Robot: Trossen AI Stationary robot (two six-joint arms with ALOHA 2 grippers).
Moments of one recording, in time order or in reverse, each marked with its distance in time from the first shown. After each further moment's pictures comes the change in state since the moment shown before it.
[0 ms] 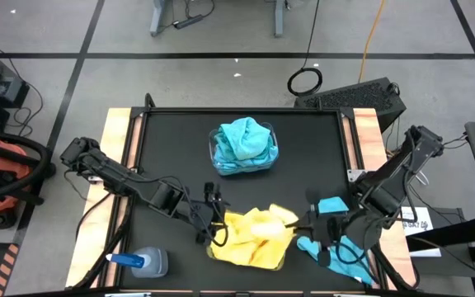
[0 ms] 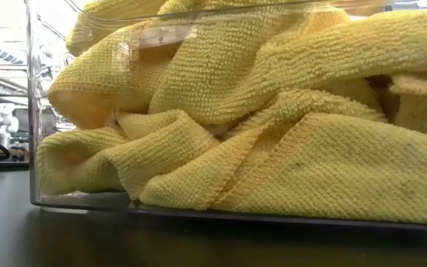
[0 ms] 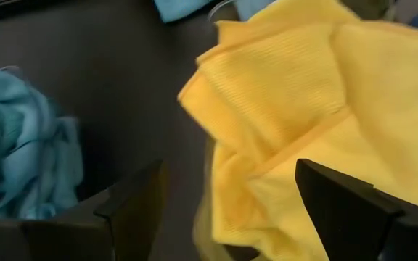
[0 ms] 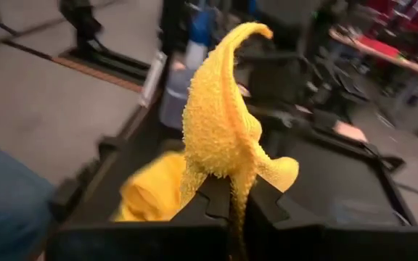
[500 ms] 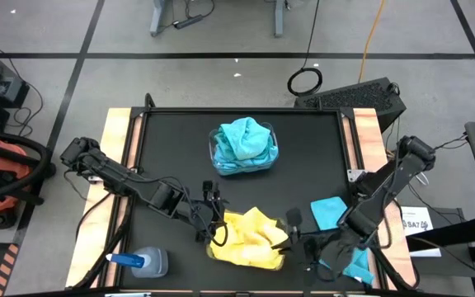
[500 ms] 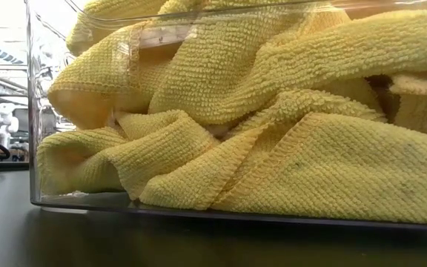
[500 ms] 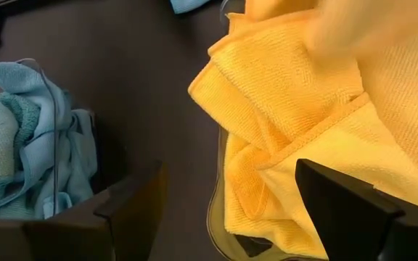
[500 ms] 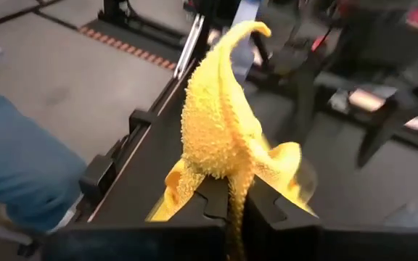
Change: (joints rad) left arm 0.000 0.000 0.000 -0.032 -0.043 -0.001; right arm -0.009 0.196 0.001 0.101 -0.103 0.046
